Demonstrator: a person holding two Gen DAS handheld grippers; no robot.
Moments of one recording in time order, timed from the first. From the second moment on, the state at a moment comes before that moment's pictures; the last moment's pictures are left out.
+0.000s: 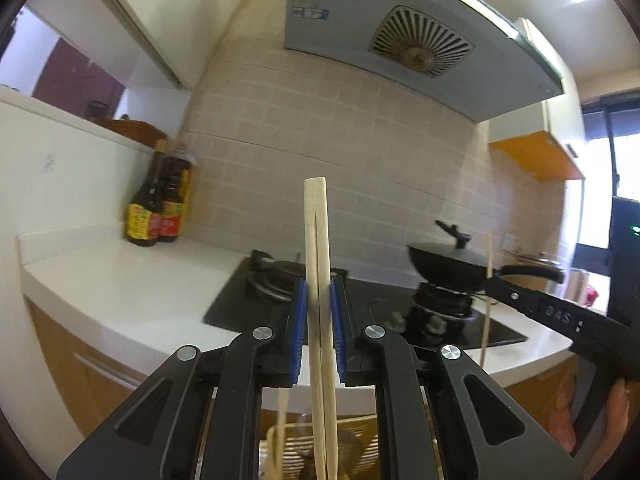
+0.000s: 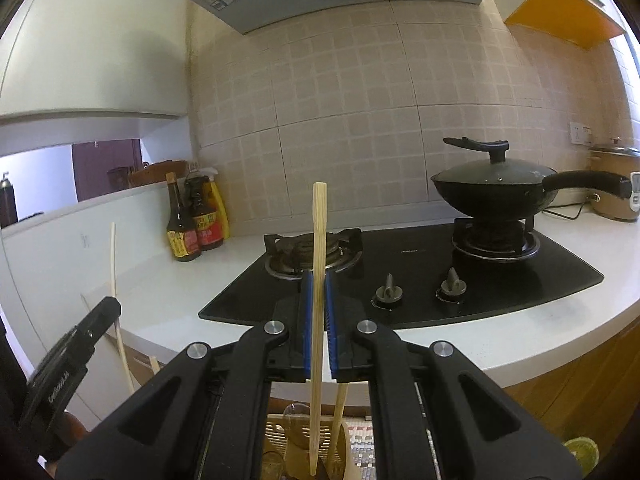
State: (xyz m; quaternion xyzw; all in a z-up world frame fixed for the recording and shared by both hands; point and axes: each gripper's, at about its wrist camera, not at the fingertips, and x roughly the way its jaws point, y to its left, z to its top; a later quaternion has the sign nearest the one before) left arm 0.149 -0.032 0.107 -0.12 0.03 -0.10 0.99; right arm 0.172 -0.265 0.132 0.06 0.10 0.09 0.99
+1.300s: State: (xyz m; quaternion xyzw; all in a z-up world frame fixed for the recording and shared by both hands) left arm 0.043 -0.022 0.040 -0.04 0.28 -0.20 0.94; right arm 0.036 -0.216 0.012 0.02 0.41 0.12 0.90
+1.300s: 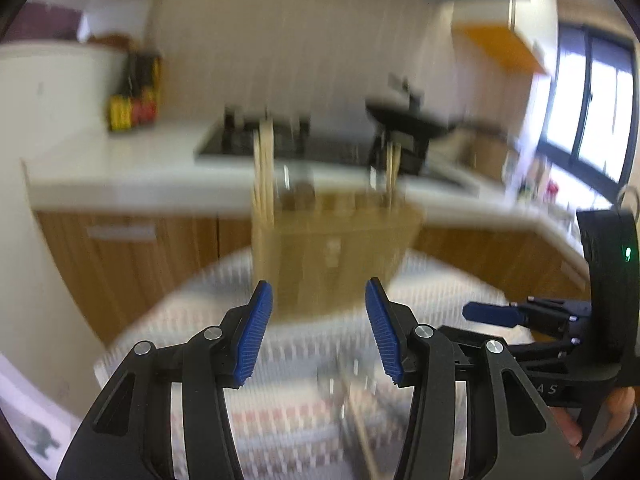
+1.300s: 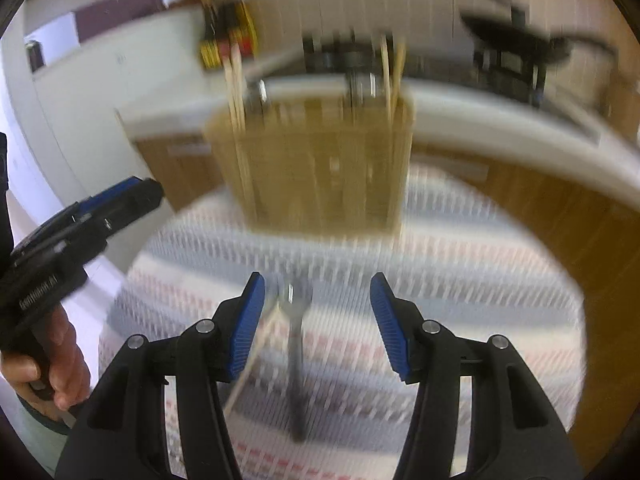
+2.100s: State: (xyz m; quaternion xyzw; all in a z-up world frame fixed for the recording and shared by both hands) left arm 0.060 -0.054 -0.062 0.02 0.44 -0.20 0.88; right arm 0.016 -0.178 -0.076 -0.03 0.44 0.08 0.89
